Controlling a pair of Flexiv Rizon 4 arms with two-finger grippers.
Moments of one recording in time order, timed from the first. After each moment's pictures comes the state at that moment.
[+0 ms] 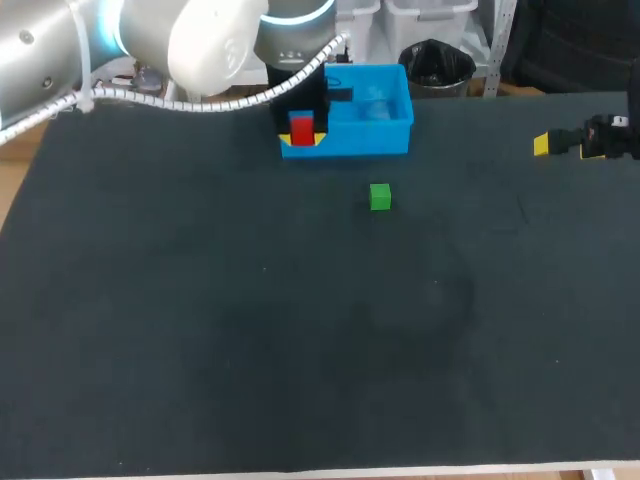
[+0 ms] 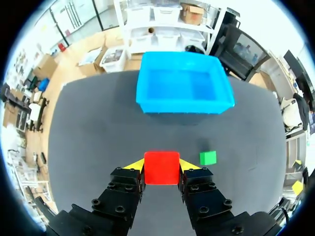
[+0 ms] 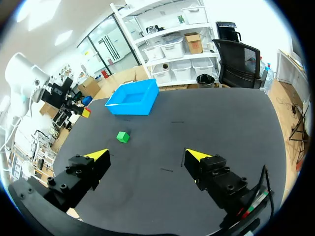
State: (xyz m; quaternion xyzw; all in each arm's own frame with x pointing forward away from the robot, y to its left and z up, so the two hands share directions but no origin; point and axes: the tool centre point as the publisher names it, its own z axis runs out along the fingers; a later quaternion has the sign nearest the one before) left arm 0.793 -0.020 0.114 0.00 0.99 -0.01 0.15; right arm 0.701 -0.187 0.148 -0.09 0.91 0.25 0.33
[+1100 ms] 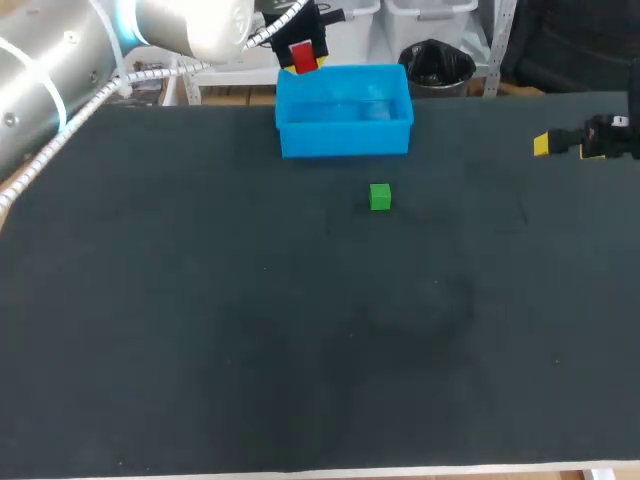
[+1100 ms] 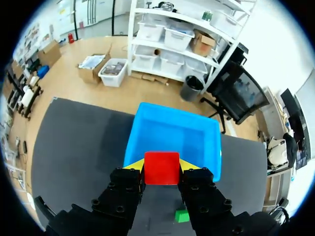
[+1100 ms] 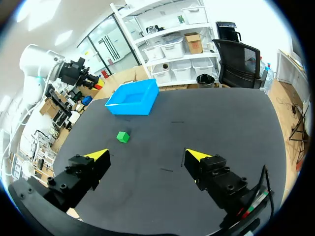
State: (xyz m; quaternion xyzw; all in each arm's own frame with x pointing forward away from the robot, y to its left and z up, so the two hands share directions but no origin) left arm 0.927 -0.024 0.140 -0.09 0.97 -0.08 0.23; right arm 0.701 -0.187 0.148 -0.09 0.91 0.25 0.33
